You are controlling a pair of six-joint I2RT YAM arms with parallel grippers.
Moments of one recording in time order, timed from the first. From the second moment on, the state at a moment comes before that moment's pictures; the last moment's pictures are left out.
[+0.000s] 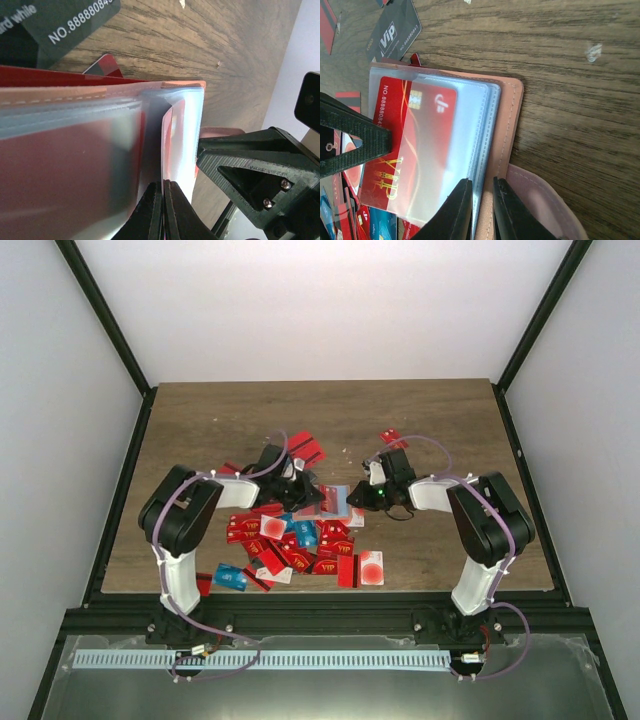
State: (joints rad) left arm -0.50 1.92 0.94 0.15 0.68 -1.01; right arm 0.40 1.78 0.83 -0.01 -0.53 0.45
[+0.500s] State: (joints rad) left arm -0.52 1.97 1.00 0.15 0.67 -1.00; right arm 0.40 1.78 0.83 -0.01 -0.54 0.45
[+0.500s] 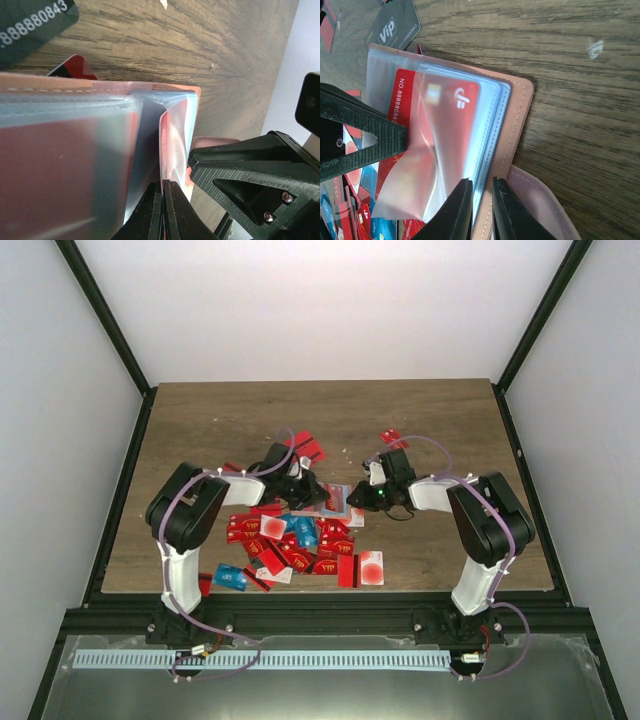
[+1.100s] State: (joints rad) left arm -0.54 1.98 1.08 0.00 0.64 -0.86; right arm 0.40 1.78 0.83 -0.02 -0.54 0.44
